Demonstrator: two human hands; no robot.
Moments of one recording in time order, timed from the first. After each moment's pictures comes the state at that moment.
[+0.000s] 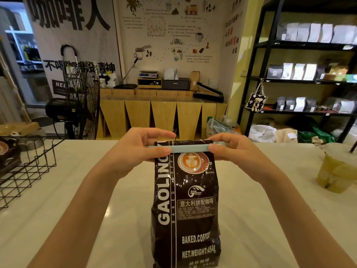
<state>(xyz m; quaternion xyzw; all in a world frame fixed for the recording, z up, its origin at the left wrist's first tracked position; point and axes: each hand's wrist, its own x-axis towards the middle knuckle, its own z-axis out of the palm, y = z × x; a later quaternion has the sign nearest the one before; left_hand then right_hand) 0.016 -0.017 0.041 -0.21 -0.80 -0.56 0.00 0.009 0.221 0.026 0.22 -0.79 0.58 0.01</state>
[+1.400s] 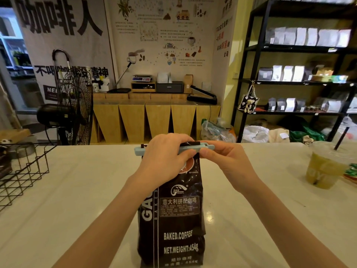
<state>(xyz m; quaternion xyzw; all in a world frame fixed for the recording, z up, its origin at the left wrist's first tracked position) 0.030 0.049 0.042 -0.23 -0.91 -0.27 0.19 0.017 0.212 0.003 0.22 -0.71 0.65 0.12</state>
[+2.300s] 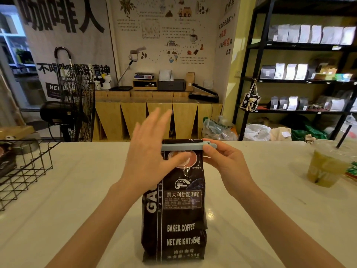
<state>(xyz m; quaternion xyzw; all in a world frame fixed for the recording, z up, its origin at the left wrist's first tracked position) 0.028 0.022 0.019 -0.20 -0.89 -0.27 0.31 0.021 0.198 -0.010 0.13 -0.66 0.73 0.13</state>
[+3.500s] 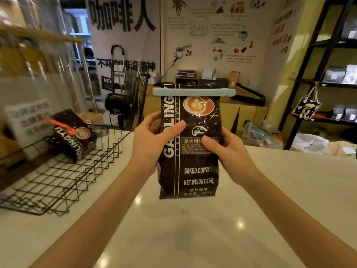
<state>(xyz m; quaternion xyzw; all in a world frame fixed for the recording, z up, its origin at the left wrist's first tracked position) 0.045 -0.119 0.039 -0.02 -0.64 -0.74 0.22 0.012 0.048 0.021 0.27 -0.67 0.70 0.00</state>
